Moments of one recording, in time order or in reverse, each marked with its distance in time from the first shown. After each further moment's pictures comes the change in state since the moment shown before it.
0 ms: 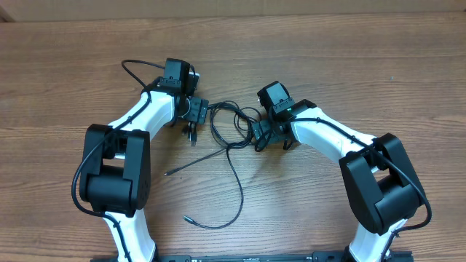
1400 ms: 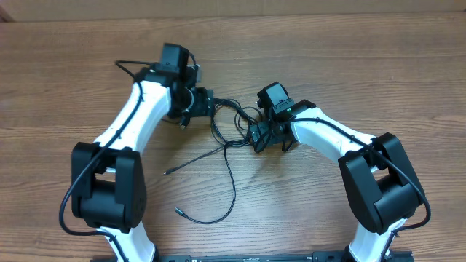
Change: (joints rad) left arm -0.042 -0.119 0.124 -0.335 0.251 -0.249; right arm 0.000 0.005 -0.002 -0.003 -0.080 -0.003
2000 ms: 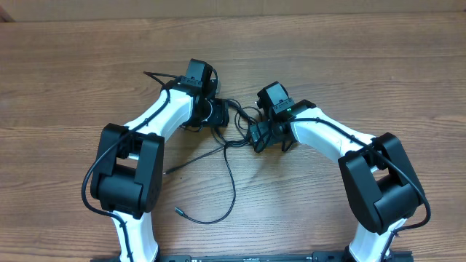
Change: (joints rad) left arm -0.077 0.121 -0.059 0.172 0.002 -0.072; right arm 0.000 0.000 0.000 0.001 -0.013 -0.004
